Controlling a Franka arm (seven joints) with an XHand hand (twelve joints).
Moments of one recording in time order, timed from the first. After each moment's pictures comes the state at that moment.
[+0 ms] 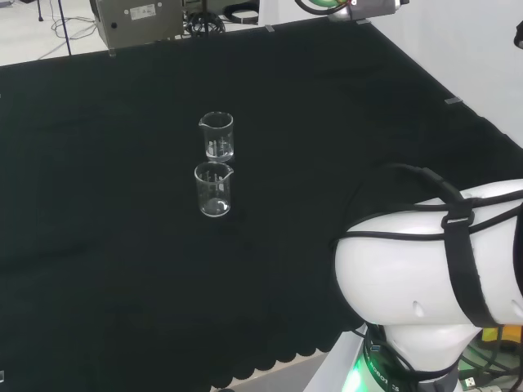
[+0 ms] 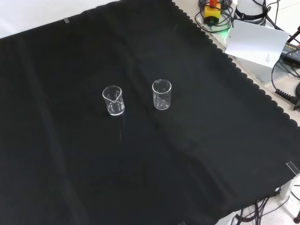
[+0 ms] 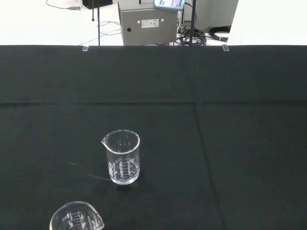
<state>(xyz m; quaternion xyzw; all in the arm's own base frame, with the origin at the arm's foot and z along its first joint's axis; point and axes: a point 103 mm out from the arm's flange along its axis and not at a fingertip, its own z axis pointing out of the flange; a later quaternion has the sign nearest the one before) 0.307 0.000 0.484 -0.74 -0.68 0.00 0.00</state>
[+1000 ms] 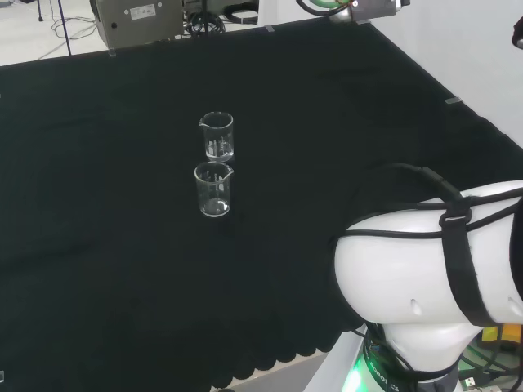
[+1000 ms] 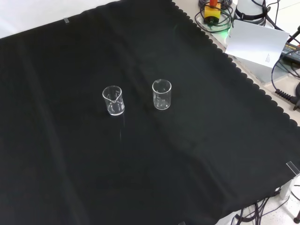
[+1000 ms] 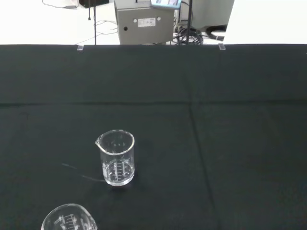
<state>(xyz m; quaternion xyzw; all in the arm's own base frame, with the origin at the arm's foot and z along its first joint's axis) 0.312 -0.007 0.479 -0.74 -0.67 0.00 0.00</state>
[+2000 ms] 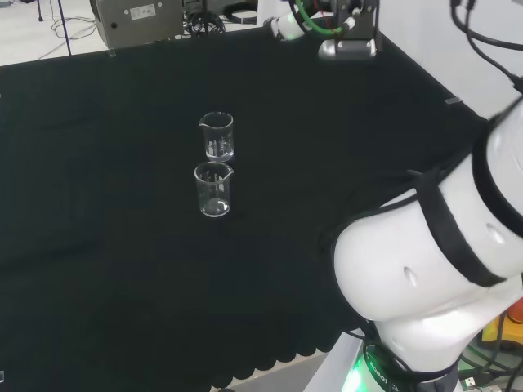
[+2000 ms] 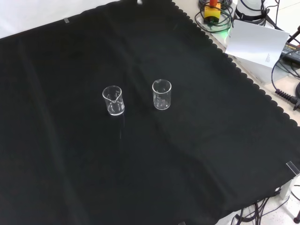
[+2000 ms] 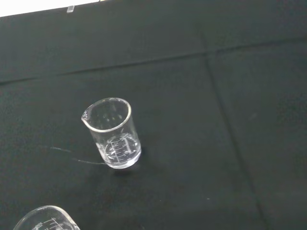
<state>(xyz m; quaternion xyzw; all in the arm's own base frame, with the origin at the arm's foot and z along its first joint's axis) 0.414 -0.049 0.355 -0.74 -0.67 -0.01 0.10</state>
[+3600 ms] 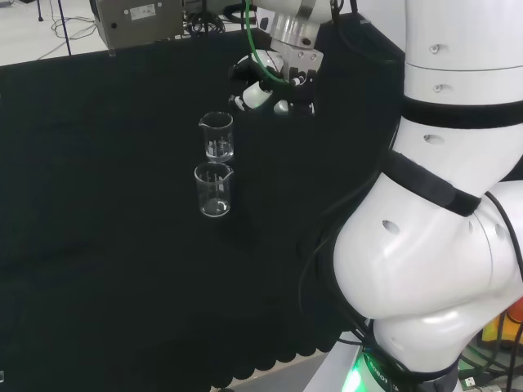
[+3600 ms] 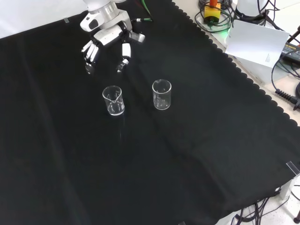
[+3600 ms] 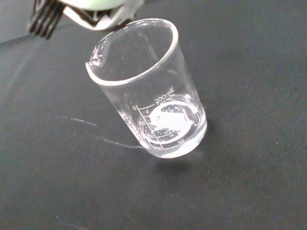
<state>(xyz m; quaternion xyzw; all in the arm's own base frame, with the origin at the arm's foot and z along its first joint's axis) 0.549 -0.023 0.169 -0.65 -0.73 -0.06 0.20</state>
